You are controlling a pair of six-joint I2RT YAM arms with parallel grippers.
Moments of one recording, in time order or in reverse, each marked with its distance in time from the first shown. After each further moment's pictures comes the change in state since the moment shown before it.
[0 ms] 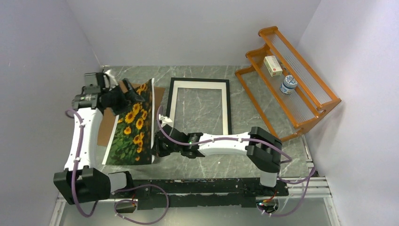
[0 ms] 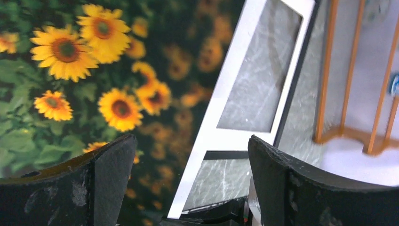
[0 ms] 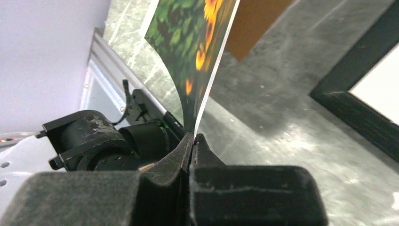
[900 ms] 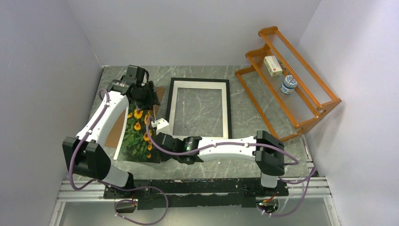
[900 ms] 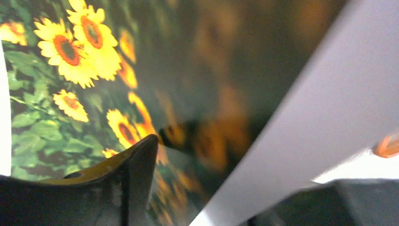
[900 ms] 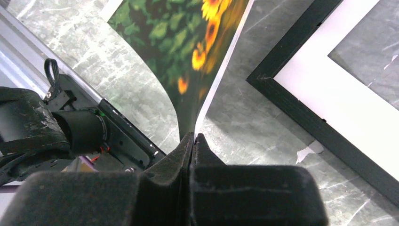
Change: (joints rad) left arm -0.447 0.257 0.116 0.002 -0.339 -0.123; right arm 0.100 -0.061 0.112 -0.336 0.305 -0.262
